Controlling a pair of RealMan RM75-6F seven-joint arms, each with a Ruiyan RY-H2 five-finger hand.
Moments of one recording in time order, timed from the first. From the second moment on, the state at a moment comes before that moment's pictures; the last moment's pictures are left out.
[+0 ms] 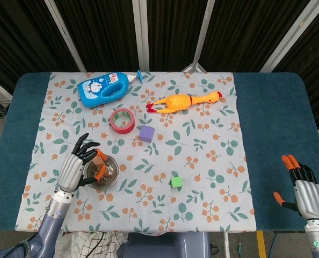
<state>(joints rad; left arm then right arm) -0.40 -1.65 -0.09 -1.42 1.66 1.55 -0.18 0.08 -1.08 0.05 -1.71 -1.39 1.37 0.02</state>
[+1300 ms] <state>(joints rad) -0.39 -1.65 -0.09 -1.39 1.67 1.58 -0.19 0.08 -1.08 0.05 -1.71 -1.40 1.37 0.02</state>
